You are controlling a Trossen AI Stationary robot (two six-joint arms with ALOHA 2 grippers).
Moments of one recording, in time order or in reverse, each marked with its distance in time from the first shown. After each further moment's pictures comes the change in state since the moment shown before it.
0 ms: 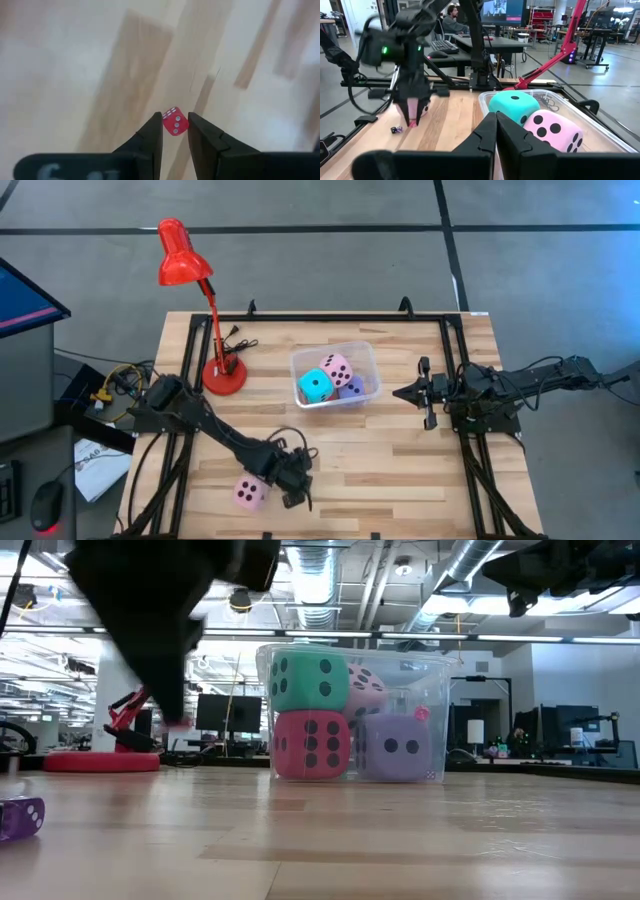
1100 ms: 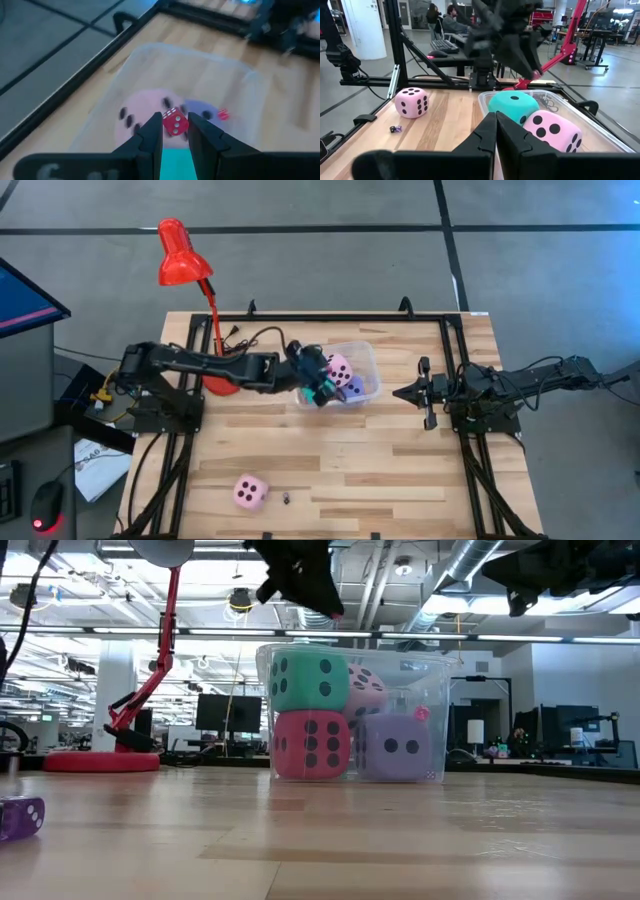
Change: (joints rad) left arm 0.490 -0.303 0.002 0.291 -0.357 0.544; right arm 0.000 0.000 0.000 0.000 0.000 -0.009
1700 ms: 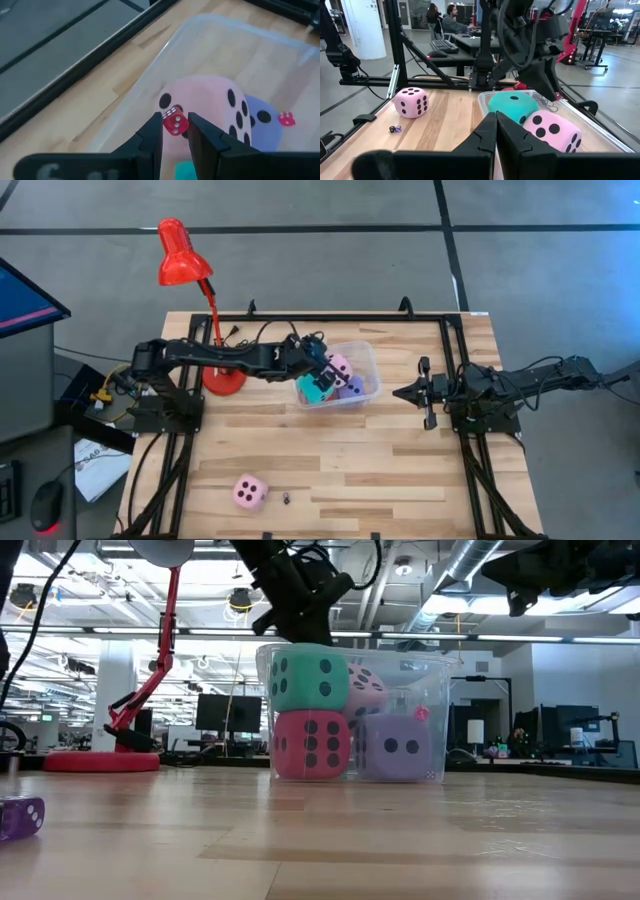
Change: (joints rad) left arm 0.126 0.079 -0.003 -0.041 0.004 -0.079; right arm 0.000 0.001 0.000 0.001 0.000 -0.002
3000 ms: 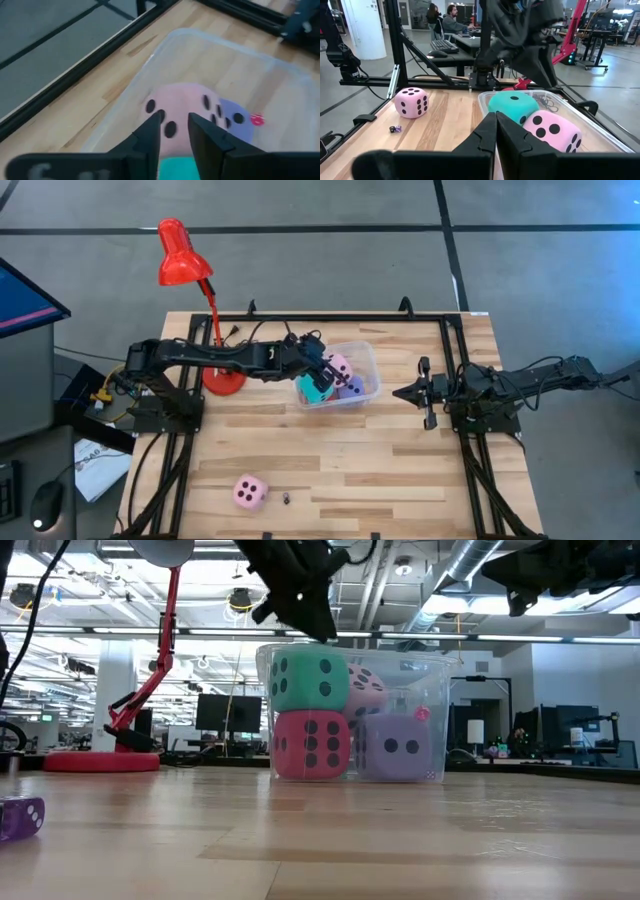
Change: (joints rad) left arm -0.020 -0.046 0.001 0.002 0.036 -0.002; right arm 0.000 0.000 0.000 0.000 0.000 0.000
